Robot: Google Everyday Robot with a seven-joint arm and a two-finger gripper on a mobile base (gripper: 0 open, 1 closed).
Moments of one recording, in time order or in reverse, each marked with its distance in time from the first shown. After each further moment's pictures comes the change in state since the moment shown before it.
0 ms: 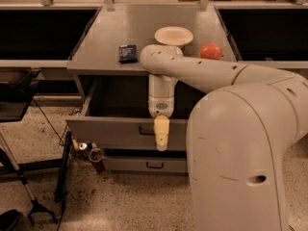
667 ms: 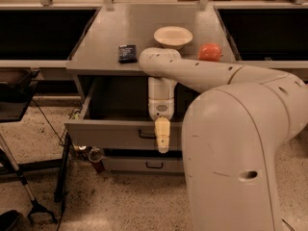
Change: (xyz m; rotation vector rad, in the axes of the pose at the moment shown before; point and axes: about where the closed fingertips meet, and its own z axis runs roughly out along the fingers) arm 0.003 0.008 0.009 -0.065 0.029 -0.008
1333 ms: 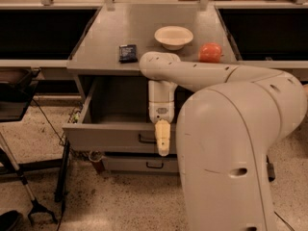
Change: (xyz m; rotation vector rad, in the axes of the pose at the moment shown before) arm 0.005 0.010 0.011 -0.072 0.008 0.012
